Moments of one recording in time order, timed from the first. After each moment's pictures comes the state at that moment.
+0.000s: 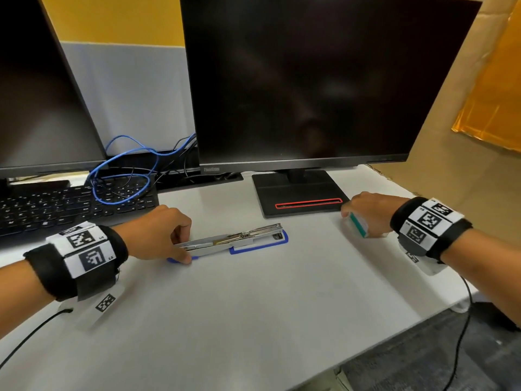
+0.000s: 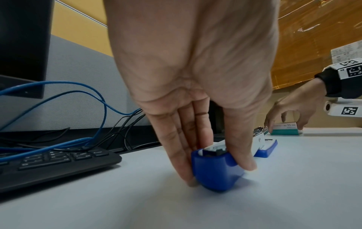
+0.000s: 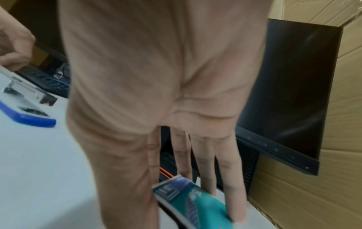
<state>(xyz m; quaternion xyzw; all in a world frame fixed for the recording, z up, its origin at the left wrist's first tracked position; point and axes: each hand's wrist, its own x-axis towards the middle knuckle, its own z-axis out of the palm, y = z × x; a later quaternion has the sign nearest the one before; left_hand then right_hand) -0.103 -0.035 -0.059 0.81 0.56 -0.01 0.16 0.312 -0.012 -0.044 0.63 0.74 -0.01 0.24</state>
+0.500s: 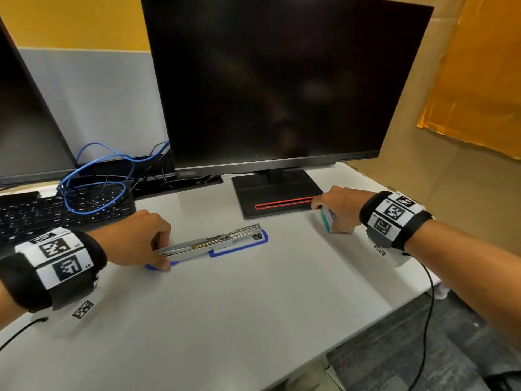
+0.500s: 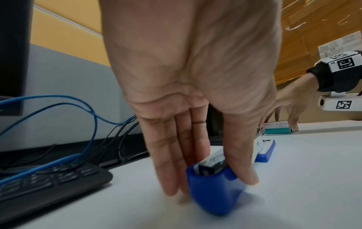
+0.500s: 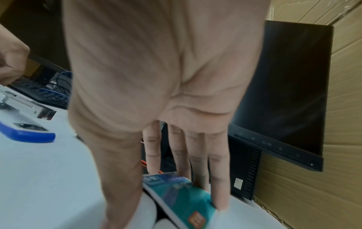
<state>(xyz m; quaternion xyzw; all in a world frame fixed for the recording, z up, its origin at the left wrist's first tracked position) -0.094 -0.033 -0.051 0.81 0.57 -0.08 0.13 0.302 -0.017 -0.035 0.64 0.74 -0.04 0.20</state>
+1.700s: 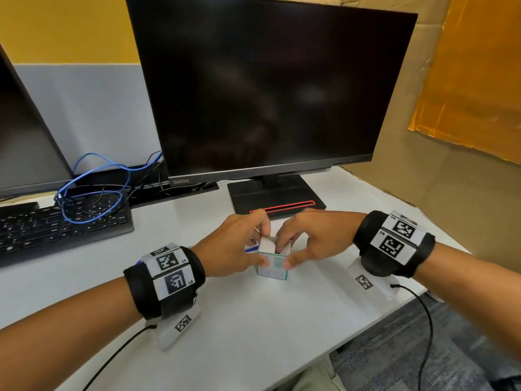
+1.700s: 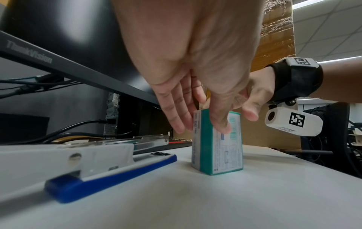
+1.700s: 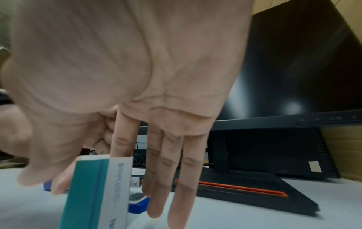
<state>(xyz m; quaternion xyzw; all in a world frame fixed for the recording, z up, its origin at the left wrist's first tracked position) 0.056 -0.061 -0.055 0.85 0.43 0.14 0.28 0.268 -0.056 -0.032 0.43 0.87 -0.24 0.04</state>
